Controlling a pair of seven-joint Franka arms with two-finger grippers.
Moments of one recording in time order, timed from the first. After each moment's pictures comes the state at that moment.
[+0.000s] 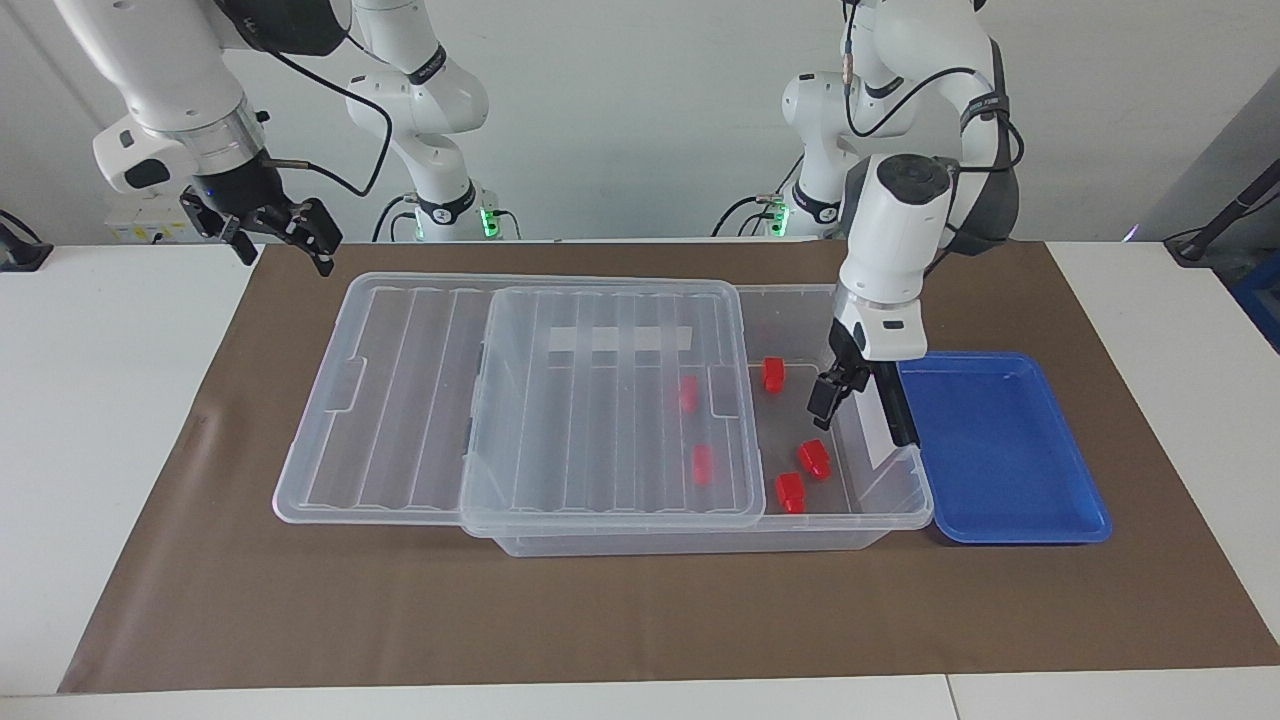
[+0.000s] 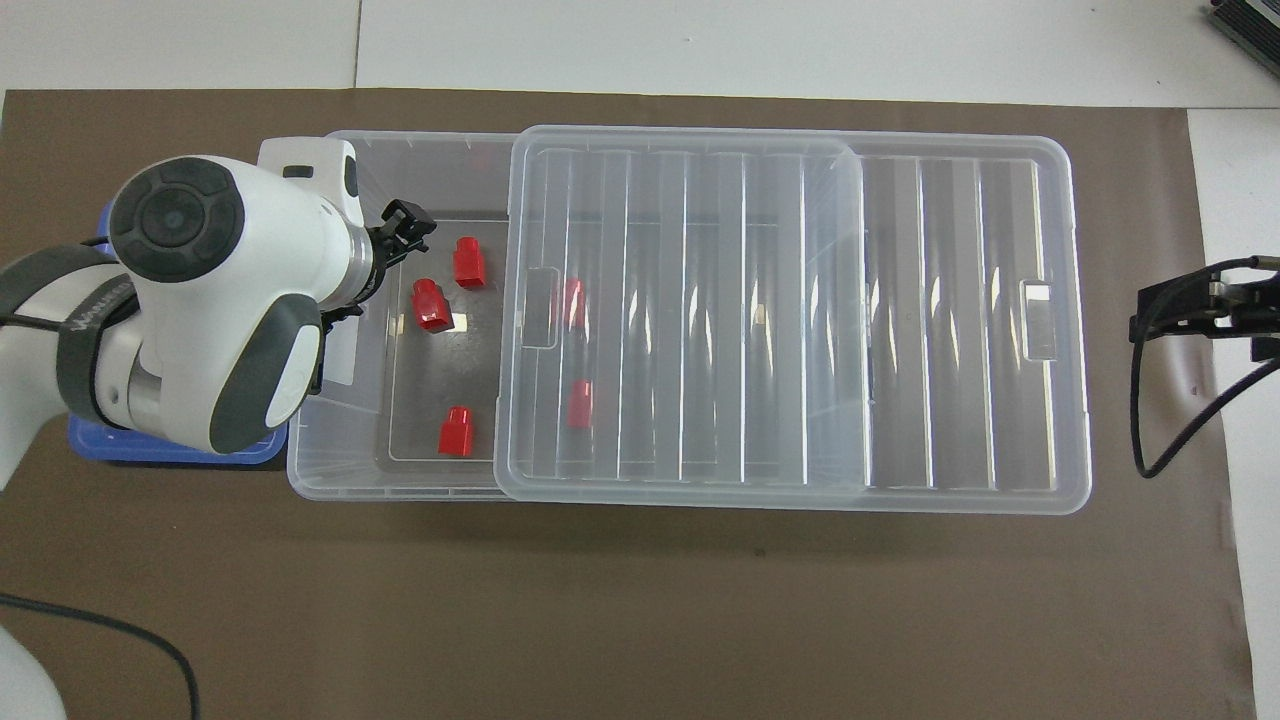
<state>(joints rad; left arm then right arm) -0.21 0.16 -0.12 -1.77 0.09 2.11 -1.10 0.01 -0.01 -0.03 -1.56 -0.04 1.51 0.16</state>
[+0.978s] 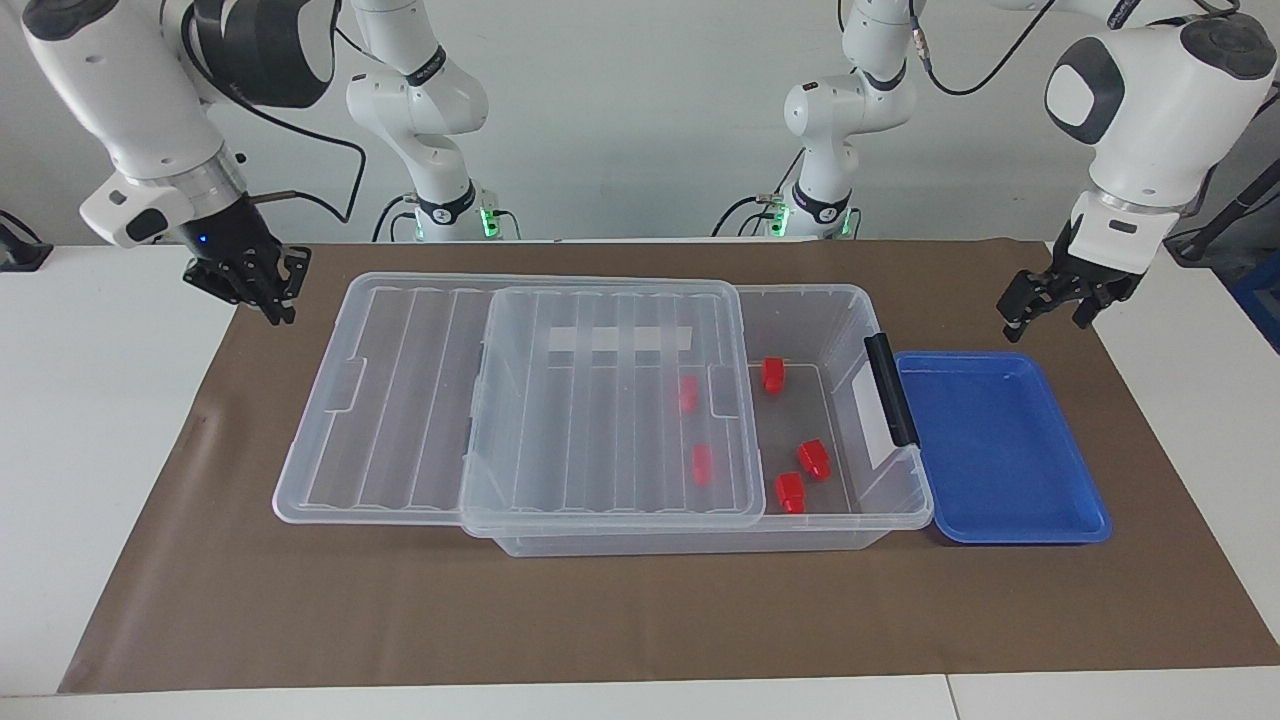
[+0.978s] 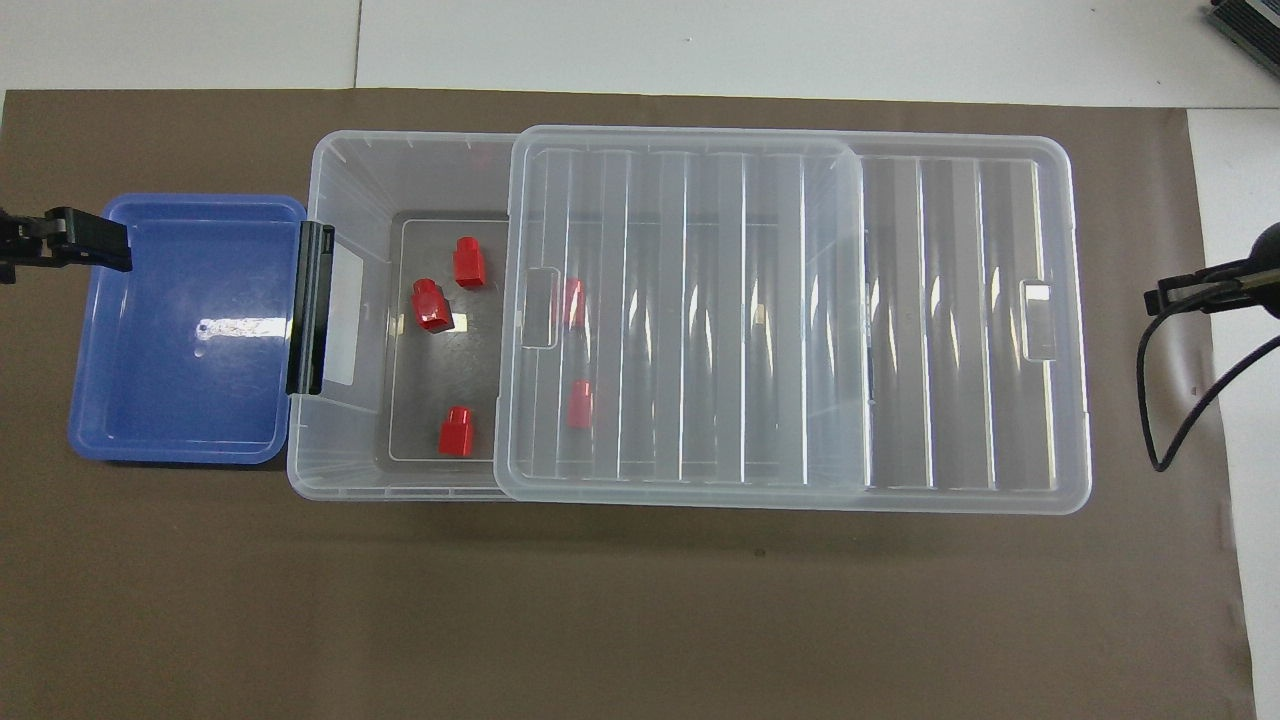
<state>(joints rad) 0.11 0.08 -0.11 -1.59 0.08 1.77 -0.05 -0.07 0.03 -0.04 -1.70 0.02 1.81 -0.28</state>
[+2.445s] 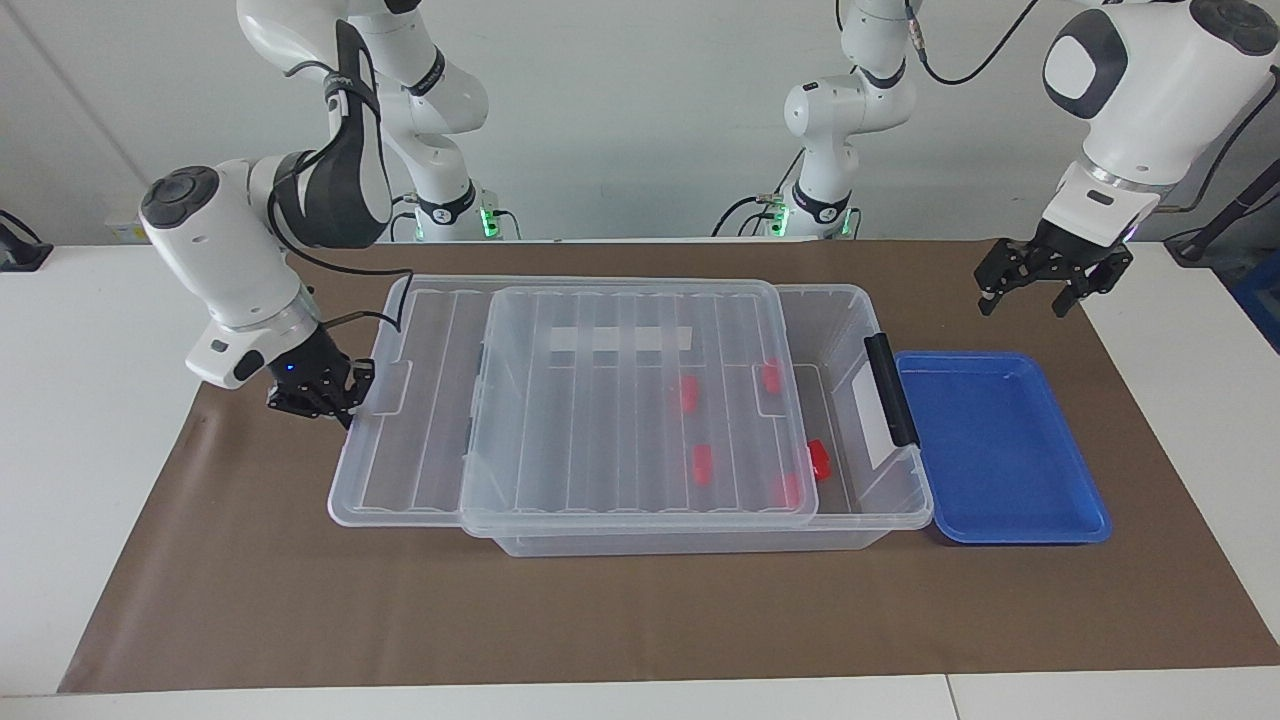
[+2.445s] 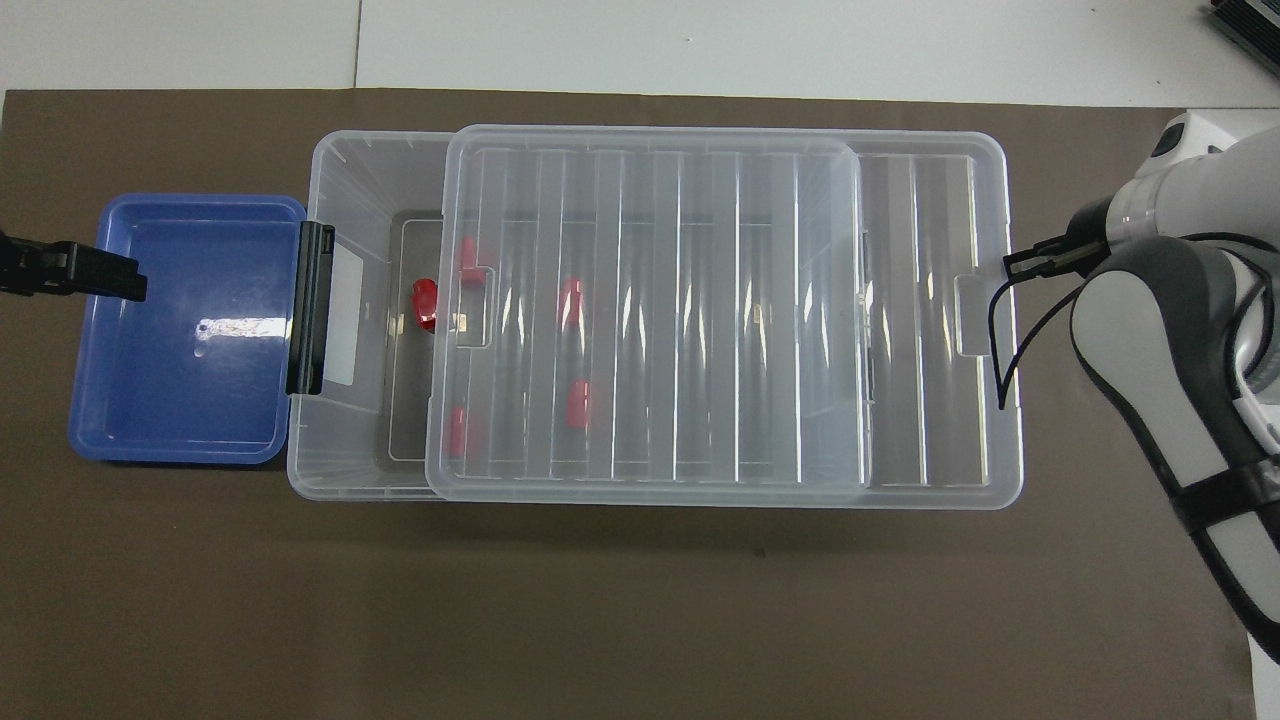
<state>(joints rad) 0.12 0.04 -0.12 -1.61 -0.01 1.72 0.12 0.01 0.20 -0.02 -1.76 0.11 2.07 -0.31</state>
